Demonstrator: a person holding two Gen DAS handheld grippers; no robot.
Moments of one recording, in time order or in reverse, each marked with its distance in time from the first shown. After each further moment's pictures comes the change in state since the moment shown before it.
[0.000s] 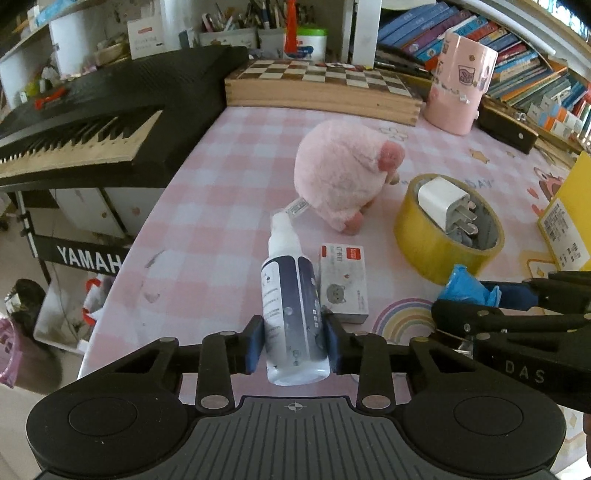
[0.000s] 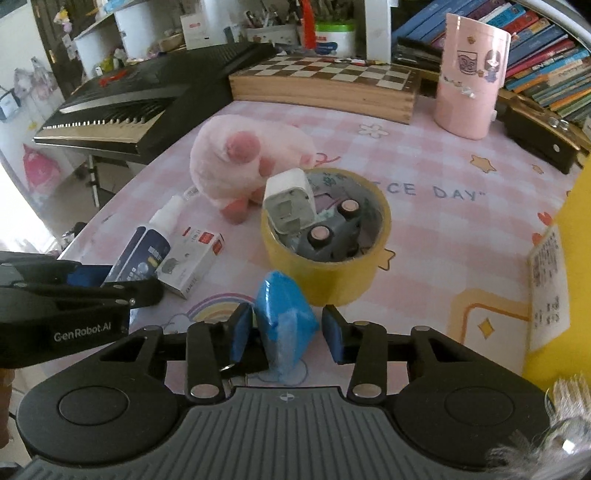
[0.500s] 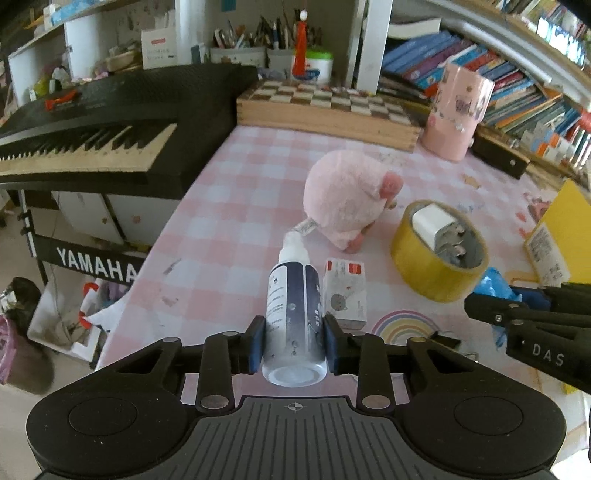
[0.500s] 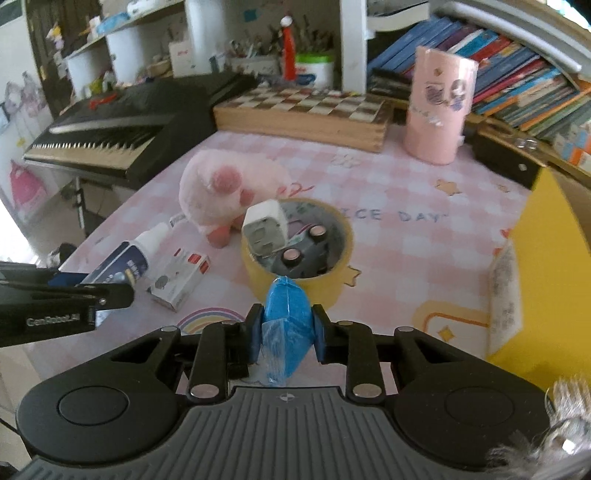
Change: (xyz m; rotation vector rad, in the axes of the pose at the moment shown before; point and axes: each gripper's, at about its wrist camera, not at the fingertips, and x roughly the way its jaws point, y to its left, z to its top) left arm -0.029 0.014 -0.002 -0.045 -0.062 -0.037; right arm -0.034 -0.005 -0.006 0.023 -0.098 -0.079
